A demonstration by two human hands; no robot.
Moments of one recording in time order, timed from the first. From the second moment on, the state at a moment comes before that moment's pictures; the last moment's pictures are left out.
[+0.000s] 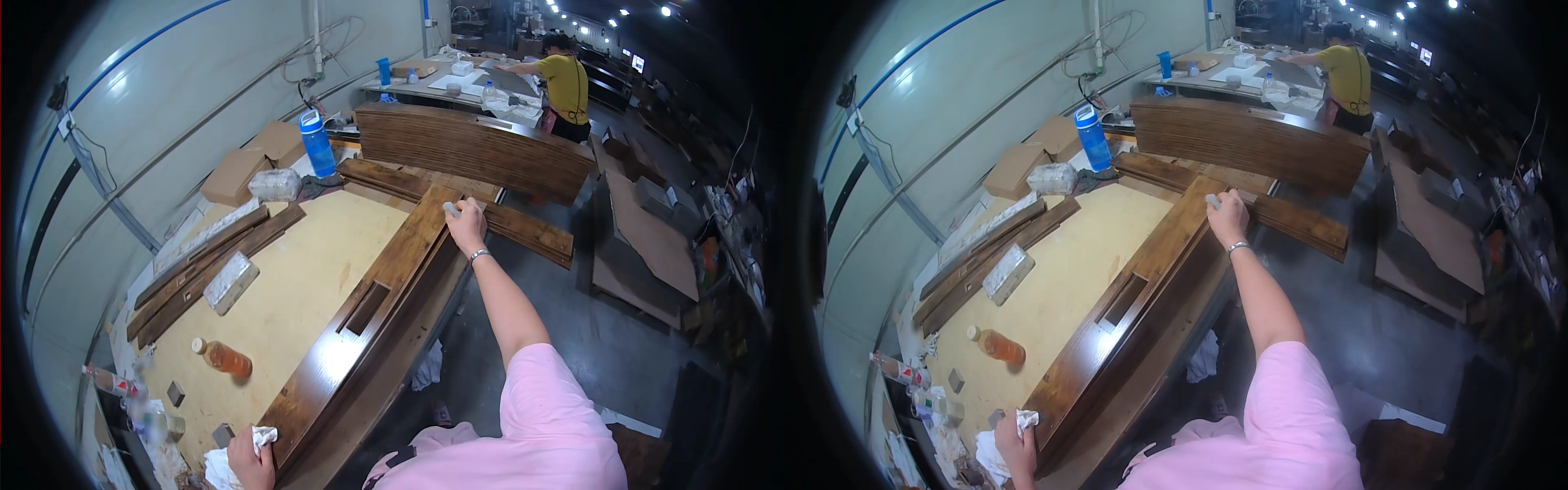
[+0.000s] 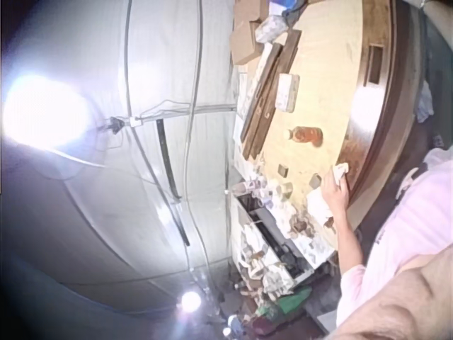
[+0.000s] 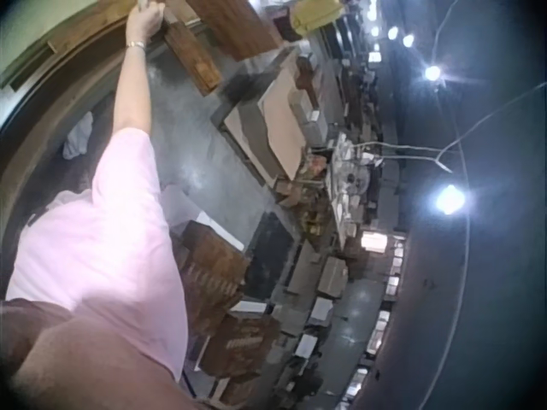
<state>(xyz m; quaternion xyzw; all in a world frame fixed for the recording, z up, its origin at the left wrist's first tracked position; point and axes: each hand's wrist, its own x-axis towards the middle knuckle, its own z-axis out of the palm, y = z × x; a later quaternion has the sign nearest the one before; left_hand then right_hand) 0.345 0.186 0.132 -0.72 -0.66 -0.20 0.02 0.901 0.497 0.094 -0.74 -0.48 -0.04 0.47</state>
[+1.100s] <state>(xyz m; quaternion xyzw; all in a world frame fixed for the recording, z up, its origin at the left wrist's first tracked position) 0.318 0.117 0.155 -0.47 -0.69 -0.55 0.07 0.540 0.277 0.135 -0.24 -0.81 0.35 0.41</state>
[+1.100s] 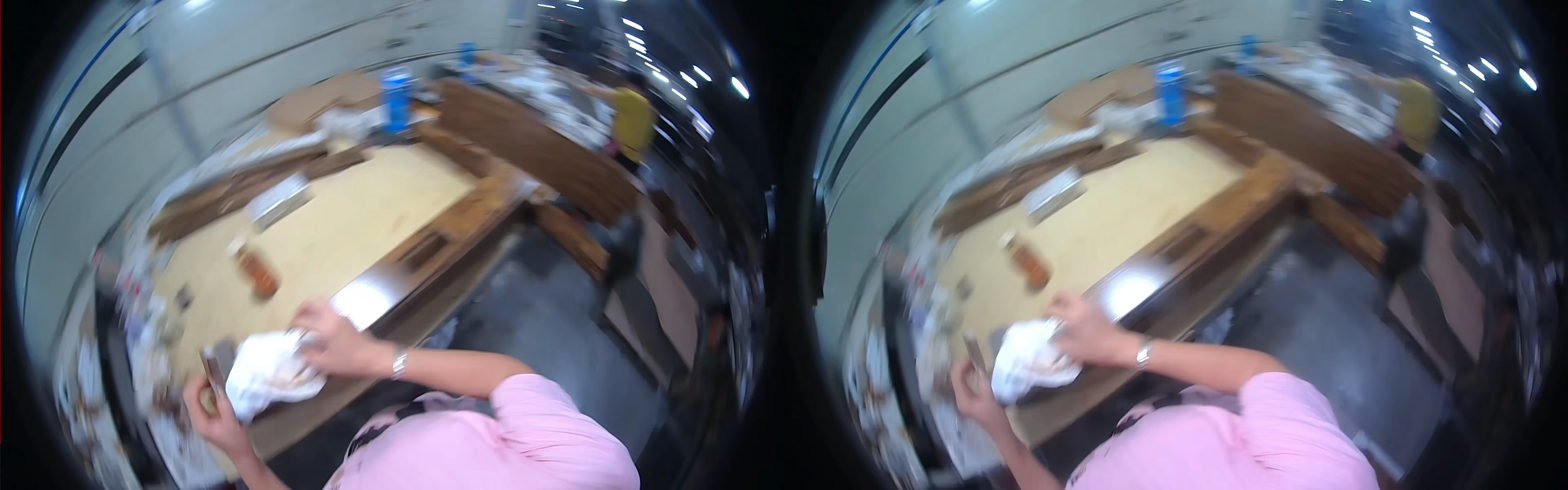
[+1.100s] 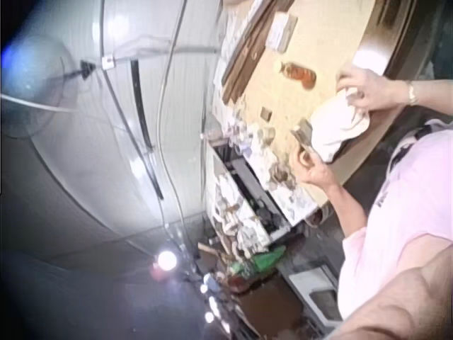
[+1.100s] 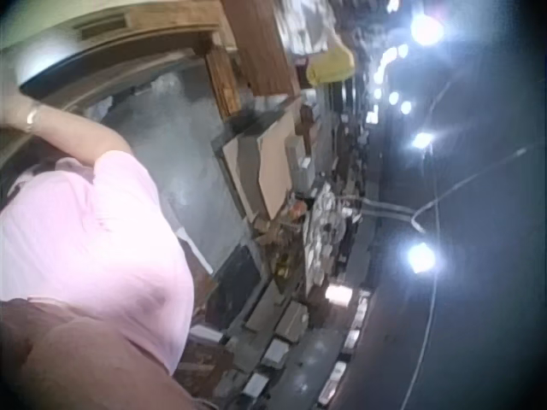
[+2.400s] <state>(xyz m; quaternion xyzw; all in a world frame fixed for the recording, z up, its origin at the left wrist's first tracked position) 0.274 0.188 0.128 -0.61 -0.74 -0.22 -0.20 0.531 0.223 0.095 -0.24 -0.92 0.09 0.29</state>
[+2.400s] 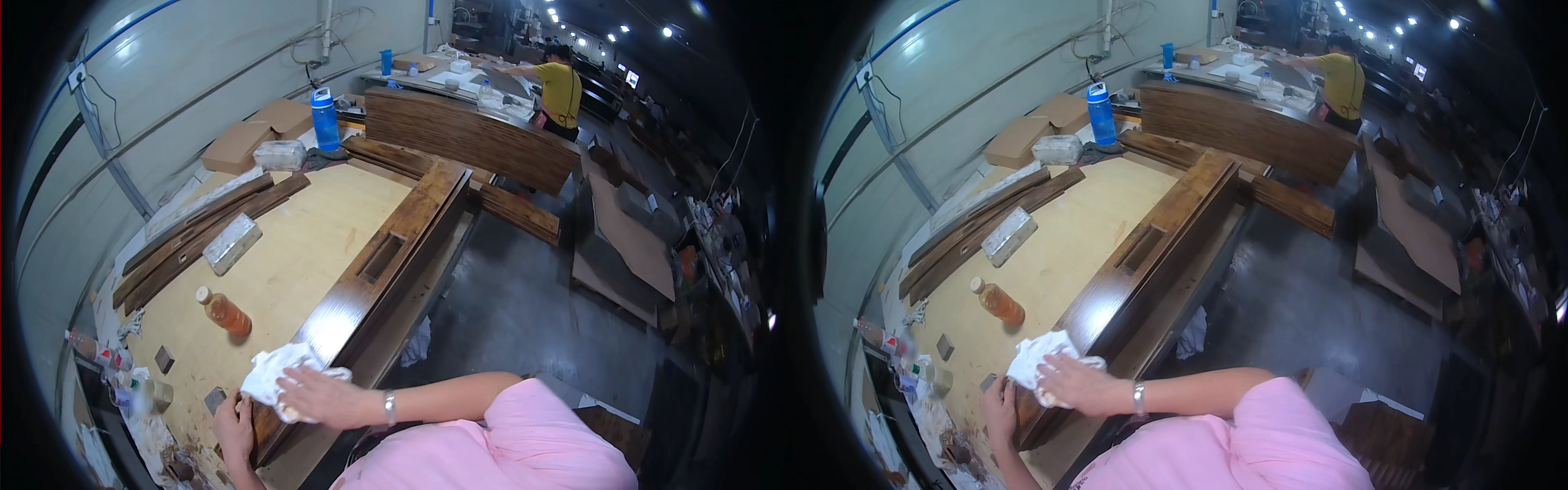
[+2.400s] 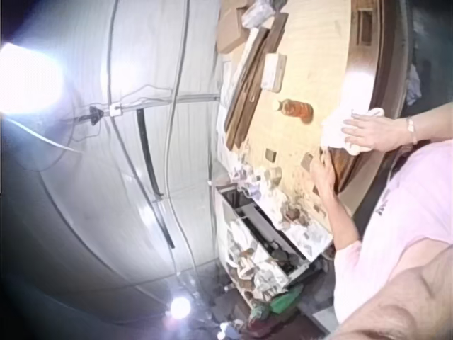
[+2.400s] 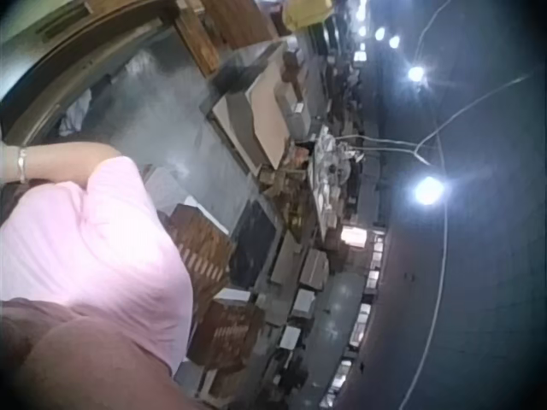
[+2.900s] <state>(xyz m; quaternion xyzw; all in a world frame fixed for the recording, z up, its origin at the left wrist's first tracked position) 0.276 0.183 0.123 -0.63 -0.73 -0.23 -0.16 0.559 0.242 0.101 -0.30 -0.84 0.12 0.43</state>
